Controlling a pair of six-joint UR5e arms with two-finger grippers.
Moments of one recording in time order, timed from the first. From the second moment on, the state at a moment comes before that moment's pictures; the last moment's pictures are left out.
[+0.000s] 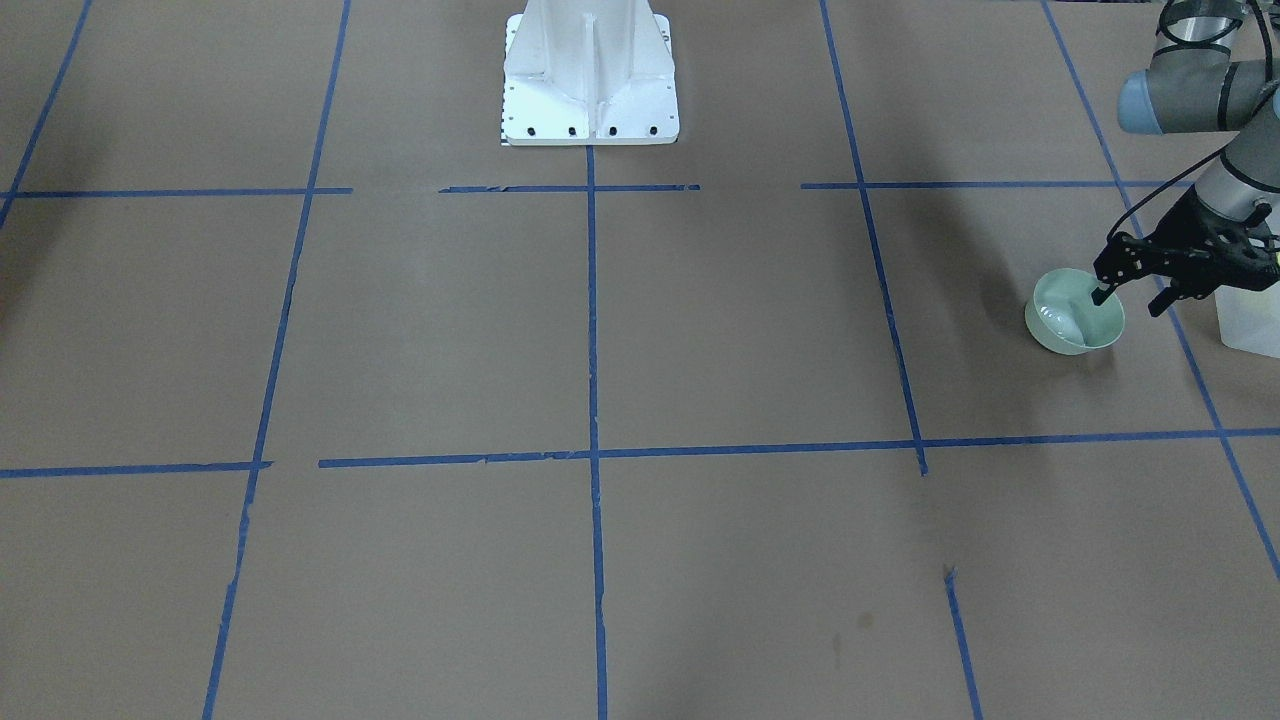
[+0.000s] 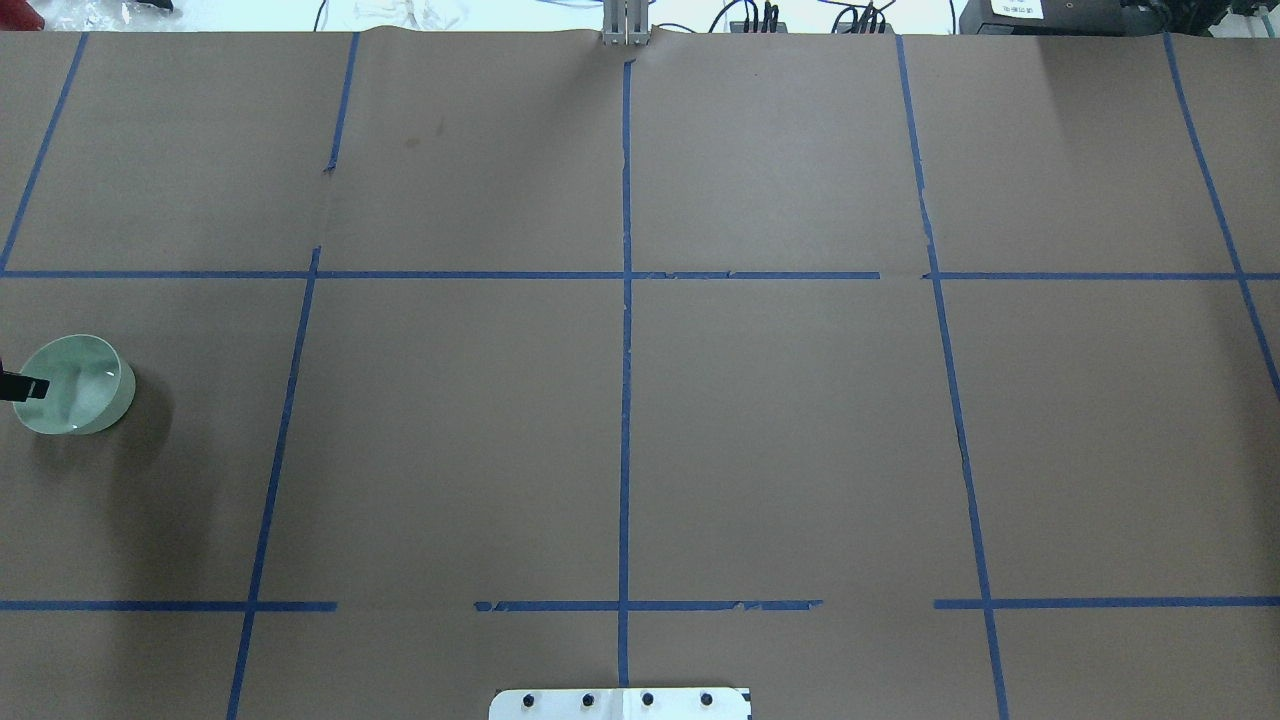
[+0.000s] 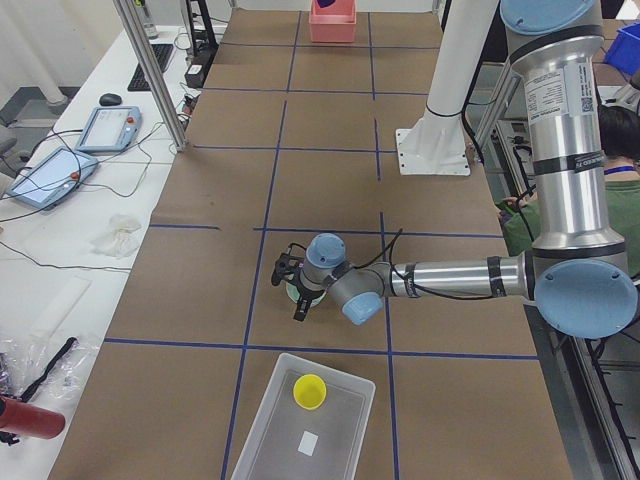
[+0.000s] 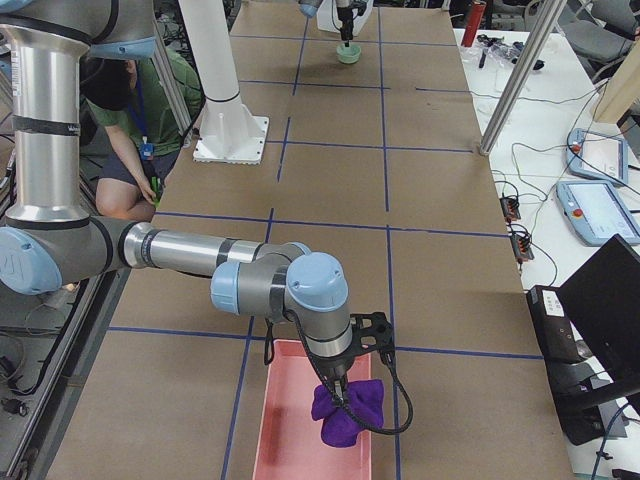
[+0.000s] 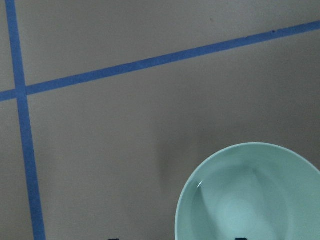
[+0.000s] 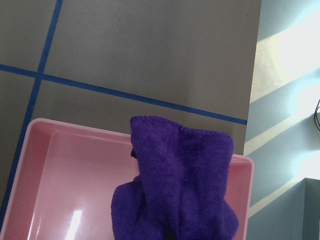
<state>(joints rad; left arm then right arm) -1.03 -1.39 -1.52 -2.51 -2.13 -0.59 1.84 -1.67 1.64 -1.50 2.11 -0.37</state>
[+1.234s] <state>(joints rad) -1.07 -1.41 -1.63 -2.42 -2.41 -0.60 1.82 -1.67 1.61 -1.49 2.11 -0.34</state>
